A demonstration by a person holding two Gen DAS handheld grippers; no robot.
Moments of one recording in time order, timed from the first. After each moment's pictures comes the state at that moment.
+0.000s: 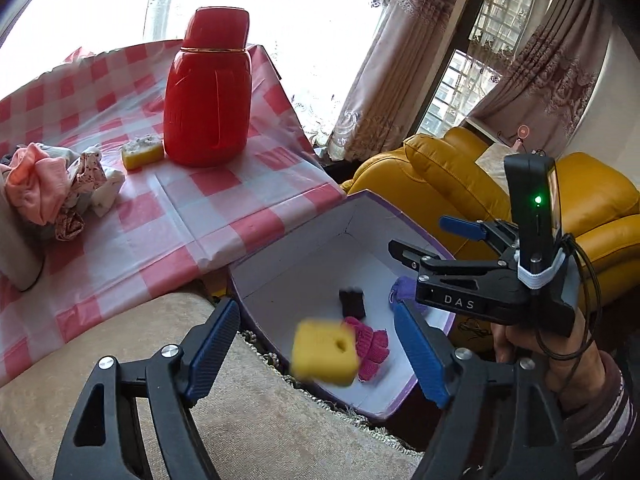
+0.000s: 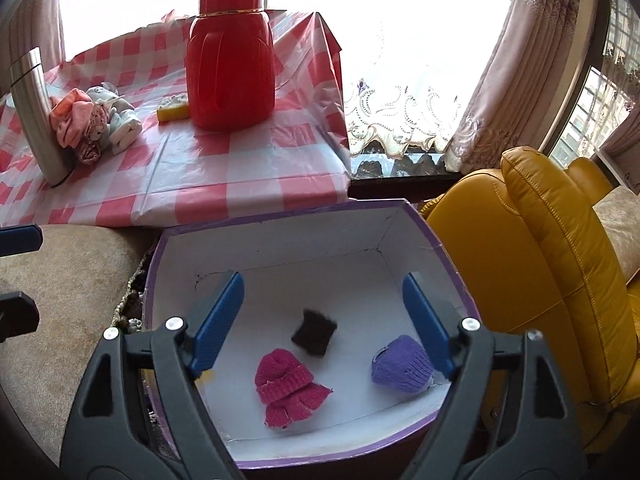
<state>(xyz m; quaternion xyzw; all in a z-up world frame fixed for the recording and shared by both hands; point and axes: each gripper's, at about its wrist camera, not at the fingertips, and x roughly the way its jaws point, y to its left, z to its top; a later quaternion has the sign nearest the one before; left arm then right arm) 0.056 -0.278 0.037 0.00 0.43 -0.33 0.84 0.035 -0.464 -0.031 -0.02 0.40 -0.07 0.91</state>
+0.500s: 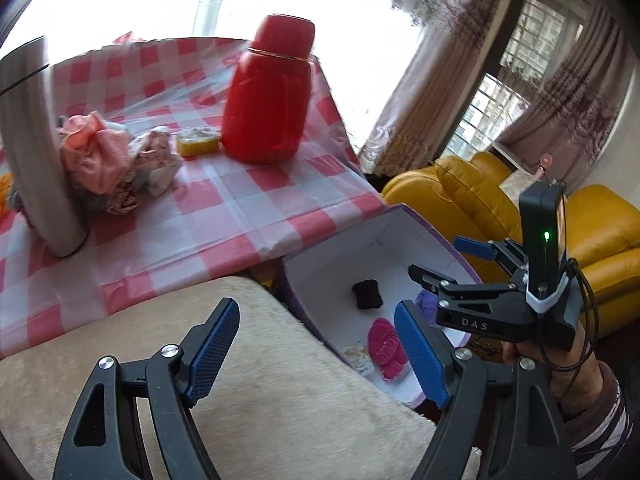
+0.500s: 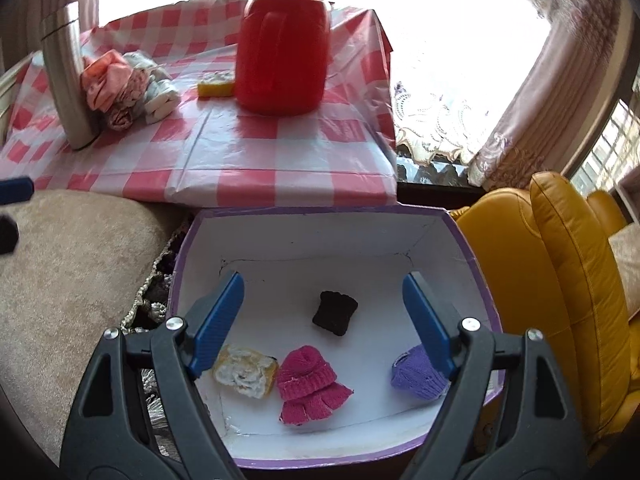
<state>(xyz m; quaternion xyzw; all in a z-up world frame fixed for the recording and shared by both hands) 0.055 -0.224 0.040 -0.03 0.42 -0.27 0.86 0.043 -0.420 -0.036 -0.09 0.41 -0.02 0.91</state>
